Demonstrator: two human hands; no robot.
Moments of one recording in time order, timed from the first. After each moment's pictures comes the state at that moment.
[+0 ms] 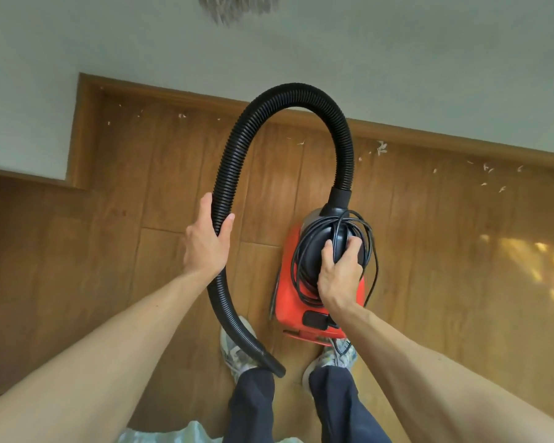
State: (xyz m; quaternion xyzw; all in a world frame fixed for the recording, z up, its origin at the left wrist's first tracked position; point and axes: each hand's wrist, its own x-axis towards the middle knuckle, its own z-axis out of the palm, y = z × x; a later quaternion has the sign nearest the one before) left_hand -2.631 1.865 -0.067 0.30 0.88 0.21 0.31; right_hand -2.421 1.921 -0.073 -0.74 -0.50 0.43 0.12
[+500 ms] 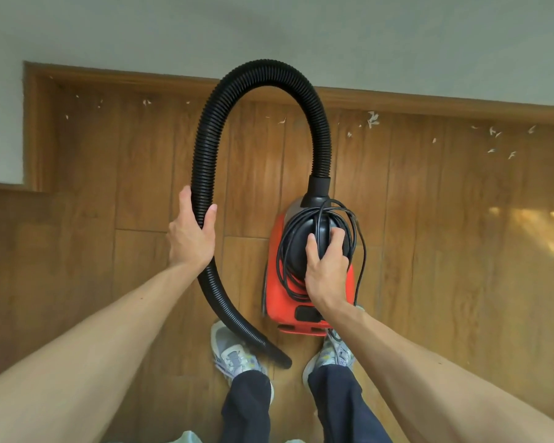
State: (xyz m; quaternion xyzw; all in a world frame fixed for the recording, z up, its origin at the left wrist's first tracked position) left_hand -2.607 1.883 -0.123 0.28 0.89 0.20 0.31; right_hand -2.394 1.917 -0.133 -0.71 -0.50 0.48 0.12
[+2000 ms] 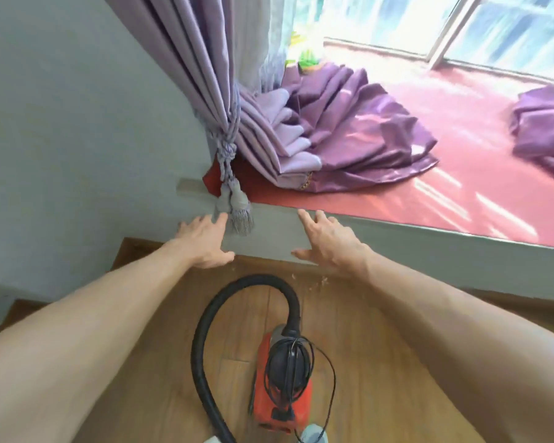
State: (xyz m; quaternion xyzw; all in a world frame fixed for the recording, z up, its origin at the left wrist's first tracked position) left_hand -2.698 2.026 0.276 0.57 0.78 -0.13 0.21; right_hand -2.476 2.128 0.294 -0.42 -0.89 0.10 -0.15
